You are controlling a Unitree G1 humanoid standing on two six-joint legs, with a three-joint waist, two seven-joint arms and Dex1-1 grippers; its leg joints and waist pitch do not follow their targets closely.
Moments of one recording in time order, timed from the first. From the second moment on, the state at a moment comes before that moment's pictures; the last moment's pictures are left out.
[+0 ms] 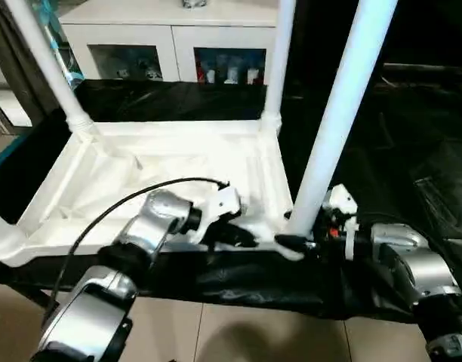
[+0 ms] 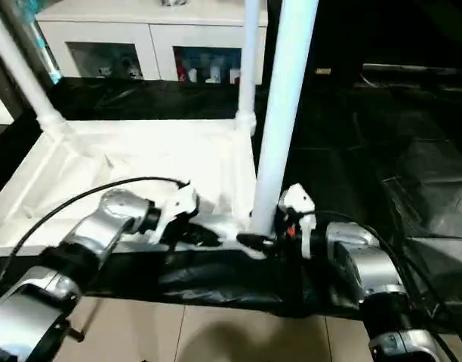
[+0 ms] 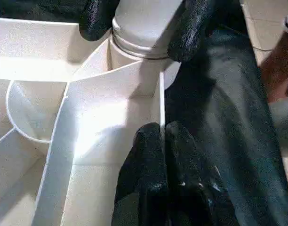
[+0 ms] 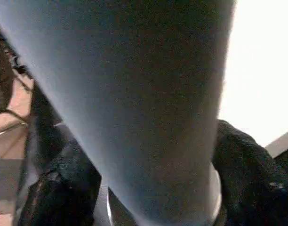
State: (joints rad) left arm -0.71 0.23 -0.31 0.80 0.03 -0.01 -1.32; right arm -0.37 -0.43 0.10 0.41 0.24 0.23 1.17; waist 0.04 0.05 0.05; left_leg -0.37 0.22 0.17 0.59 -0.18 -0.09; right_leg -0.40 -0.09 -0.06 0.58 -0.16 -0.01
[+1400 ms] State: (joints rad) left arm -0.81 0.15 -0.27 0.99 0.08 -0.06 -1.09; right arm -0.45 -0.36 0.05 0.58 0.18 0.13 0.93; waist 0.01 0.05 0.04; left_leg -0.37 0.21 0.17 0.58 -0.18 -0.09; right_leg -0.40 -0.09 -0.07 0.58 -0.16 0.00
